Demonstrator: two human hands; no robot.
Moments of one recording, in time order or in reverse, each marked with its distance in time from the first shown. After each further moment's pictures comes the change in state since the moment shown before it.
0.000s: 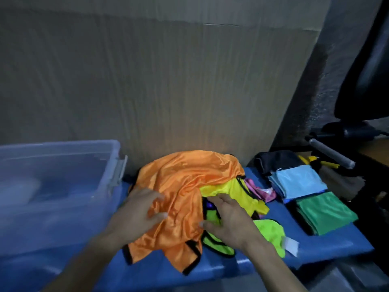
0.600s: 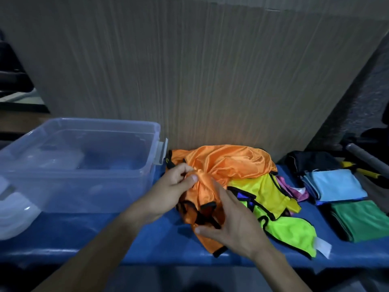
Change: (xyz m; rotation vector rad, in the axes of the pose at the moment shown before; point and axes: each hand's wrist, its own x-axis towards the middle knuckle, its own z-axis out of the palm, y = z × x) left_hand -0.015 0.021 -0.035 -1.054 -0.073 -0.143; right_hand -0.022 -0.075 0.024 0.137 0.061 -0.221
